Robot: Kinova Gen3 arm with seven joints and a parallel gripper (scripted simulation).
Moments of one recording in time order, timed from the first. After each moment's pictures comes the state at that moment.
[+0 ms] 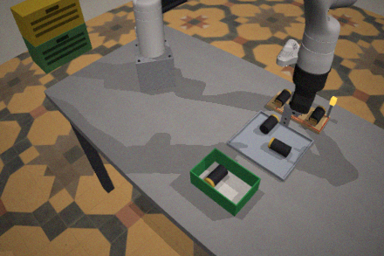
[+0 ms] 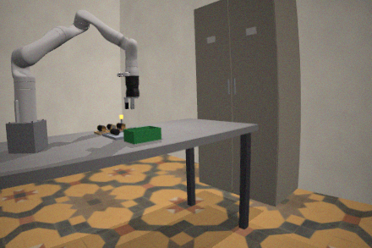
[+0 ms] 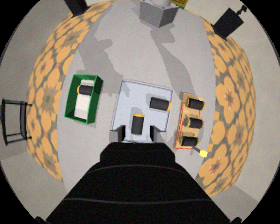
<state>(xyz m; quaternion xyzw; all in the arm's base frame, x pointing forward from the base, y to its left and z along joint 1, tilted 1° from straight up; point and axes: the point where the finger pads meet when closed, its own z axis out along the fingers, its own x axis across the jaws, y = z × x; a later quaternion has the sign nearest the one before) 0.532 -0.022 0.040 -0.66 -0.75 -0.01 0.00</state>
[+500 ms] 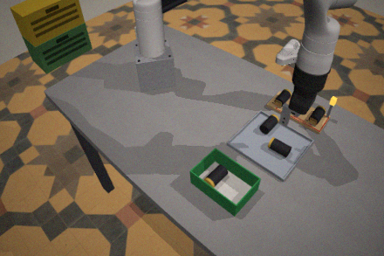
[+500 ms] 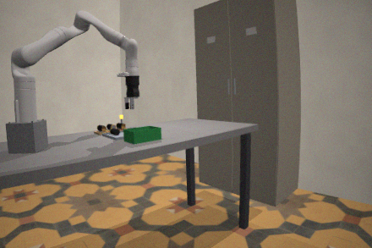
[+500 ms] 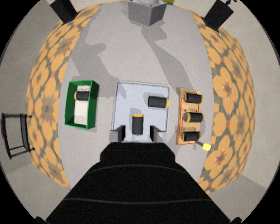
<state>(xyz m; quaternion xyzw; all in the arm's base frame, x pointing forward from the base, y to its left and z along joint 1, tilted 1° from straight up) 0.532 -0.022 0.040 -0.70 -0.72 -0.01 0.00</state>
